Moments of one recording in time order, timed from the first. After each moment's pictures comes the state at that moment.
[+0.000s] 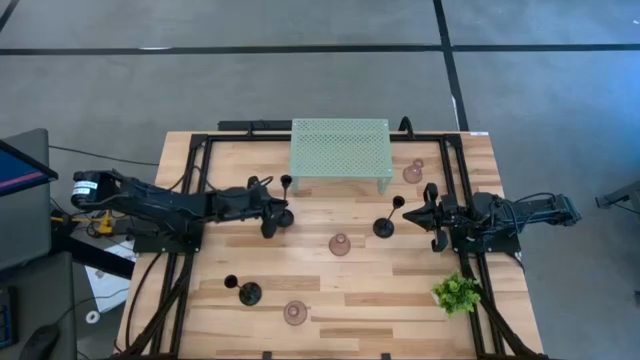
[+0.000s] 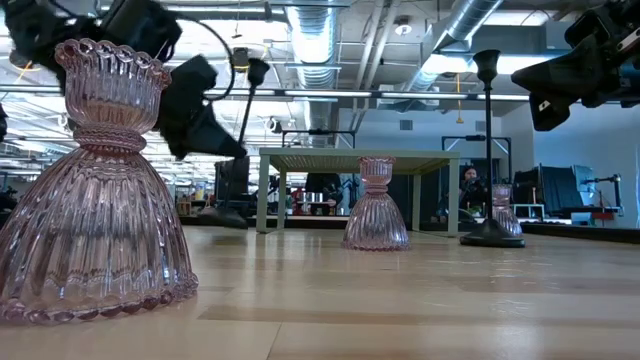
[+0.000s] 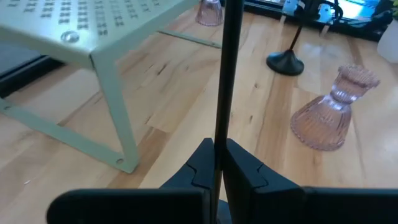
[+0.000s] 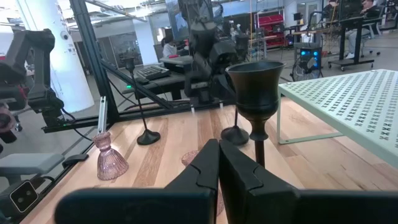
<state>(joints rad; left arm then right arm) 0.05 1.00 0.32 0.43 -0.25 -0.17 0.15 0.02 0.04 -0.01 0.16 0.15</state>
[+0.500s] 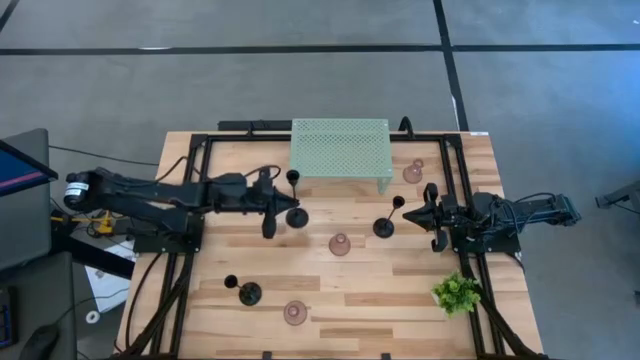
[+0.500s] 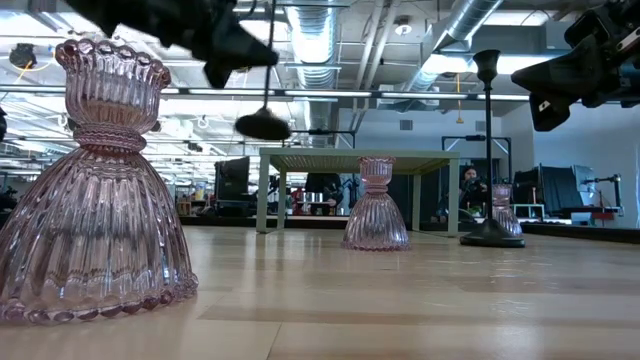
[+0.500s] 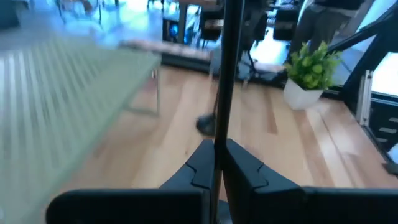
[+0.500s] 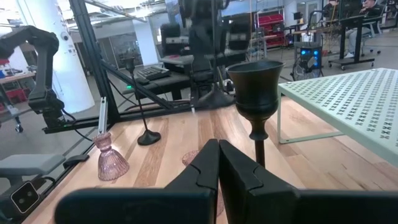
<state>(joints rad) 0.01 0.92 0.62 0.20 -0.09 -0.08 0.15 0.02 0.04 -0.01 0.16 0.16</state>
